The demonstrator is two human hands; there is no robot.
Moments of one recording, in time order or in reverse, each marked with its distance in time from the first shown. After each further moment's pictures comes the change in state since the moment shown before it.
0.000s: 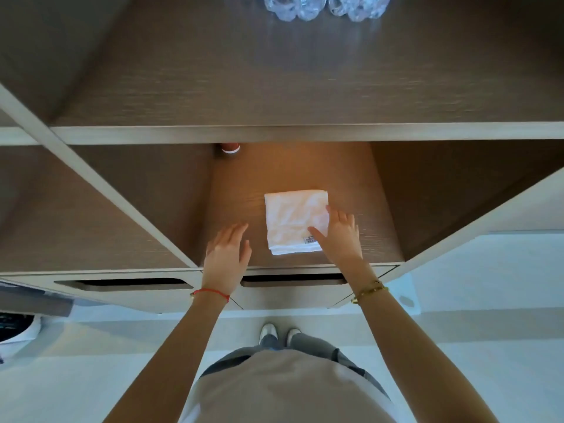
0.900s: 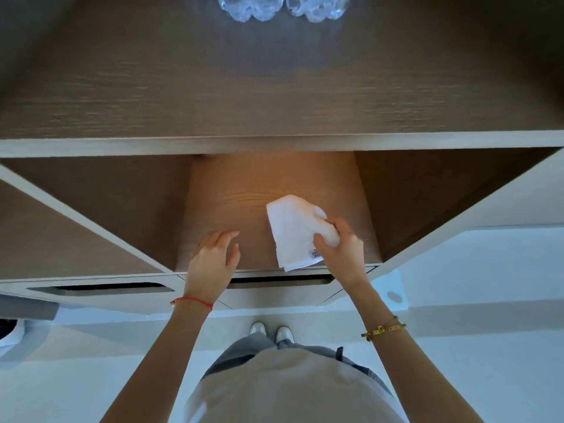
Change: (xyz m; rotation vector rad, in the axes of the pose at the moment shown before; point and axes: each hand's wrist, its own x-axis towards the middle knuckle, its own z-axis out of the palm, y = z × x) left_hand -0.002 0.026 0.000 -0.043 -0.044 -0.016; right_hand -0.034 0.035 -0.026 0.531 0.176 0.026
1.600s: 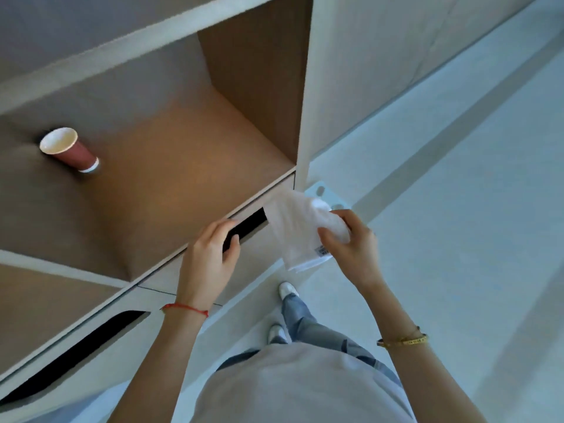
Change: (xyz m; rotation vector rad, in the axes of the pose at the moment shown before) left_hand -0.084 0.043 -0.023 -0.147 -0.214 0.710; right_hand -0.248 -0.010 -0.040 0.228 0.533 0.304
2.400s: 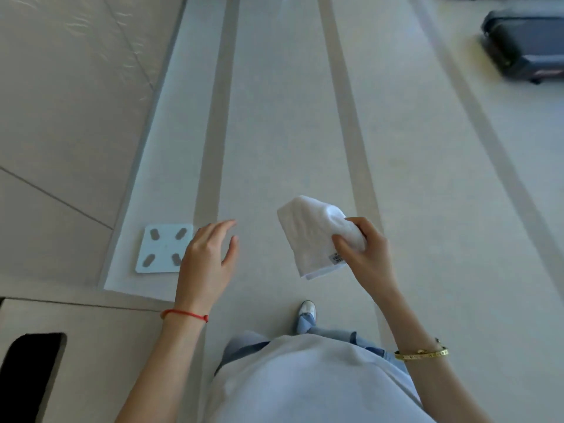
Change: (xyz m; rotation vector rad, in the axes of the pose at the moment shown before) left_hand -0.023 0.352 0.233 -0.160 -0.484 0.660; right_hand -0.229 0.167 -0.333 0.001 0.829 0.467
